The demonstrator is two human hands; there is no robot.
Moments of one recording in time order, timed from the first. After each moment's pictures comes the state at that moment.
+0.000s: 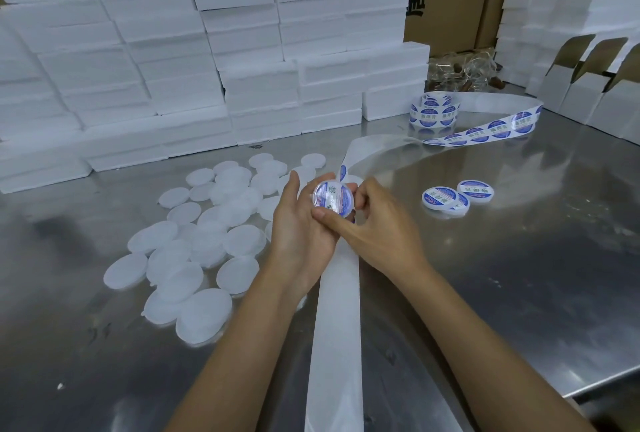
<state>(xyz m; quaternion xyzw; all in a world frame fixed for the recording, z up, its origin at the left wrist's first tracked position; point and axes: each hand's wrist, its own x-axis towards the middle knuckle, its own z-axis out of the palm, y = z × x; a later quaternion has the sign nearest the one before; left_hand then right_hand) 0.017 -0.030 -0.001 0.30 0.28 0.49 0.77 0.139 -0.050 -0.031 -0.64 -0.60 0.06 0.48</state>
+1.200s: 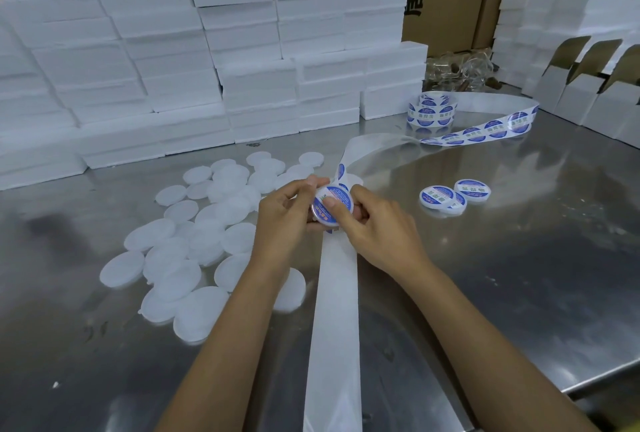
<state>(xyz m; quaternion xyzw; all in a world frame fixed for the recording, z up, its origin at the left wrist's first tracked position) 0.002 -0.023 -0.005 0.53 0.43 0.51 0.53 0.147 -0.047 -0.037 -0.65 -0.64 0.05 0.41</state>
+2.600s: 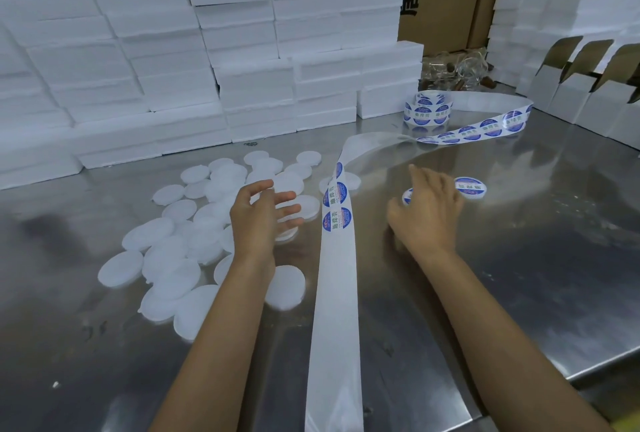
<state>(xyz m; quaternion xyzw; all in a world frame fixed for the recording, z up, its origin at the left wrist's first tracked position) -0.015 -0.012 -0.006 0.41 0.52 0.56 0.50 0.194 -0.037 -0.044 -0.79 -0.49 -0.08 0.35</state>
